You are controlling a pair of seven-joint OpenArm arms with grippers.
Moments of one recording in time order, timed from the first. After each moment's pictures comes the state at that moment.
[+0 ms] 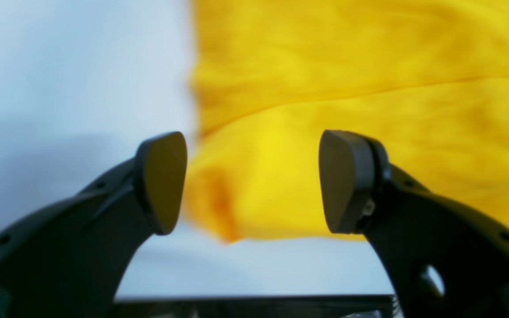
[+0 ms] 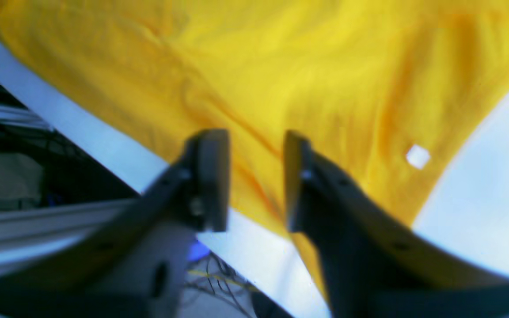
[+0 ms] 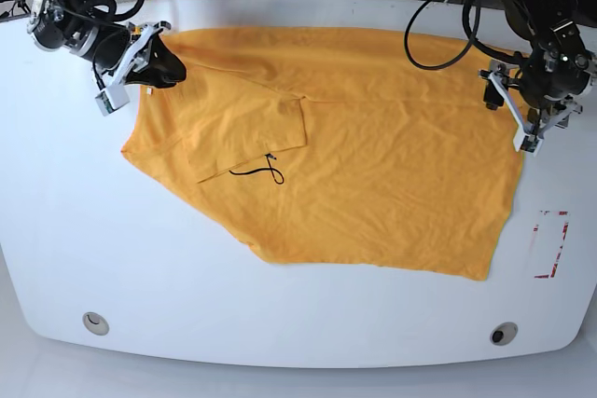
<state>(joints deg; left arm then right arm) 5.6 -8.8 -33.1 109.7 -13.1 -42.8 77.7 -23.2 17.7 29.5 108.0 62.1 40.9 -72.1</state>
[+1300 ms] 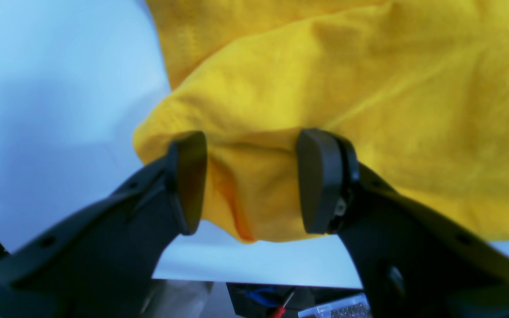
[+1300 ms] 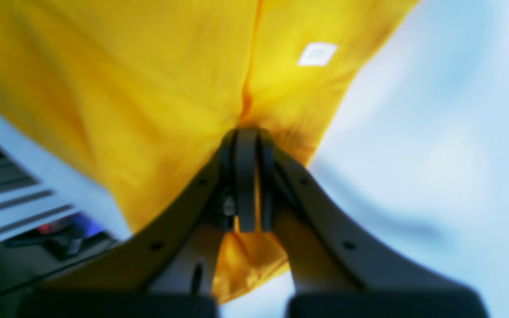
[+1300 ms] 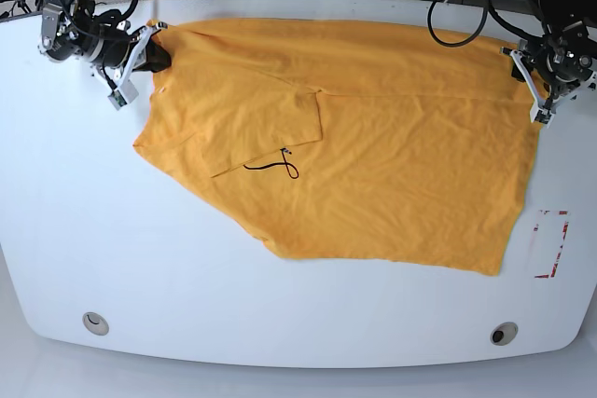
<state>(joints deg) 11.6 -17.3 -31.1 94.0 -3.6 -42.4 64.5 -18.3 23.9 19.0 88.3 40.0 42.5 -60.9</state>
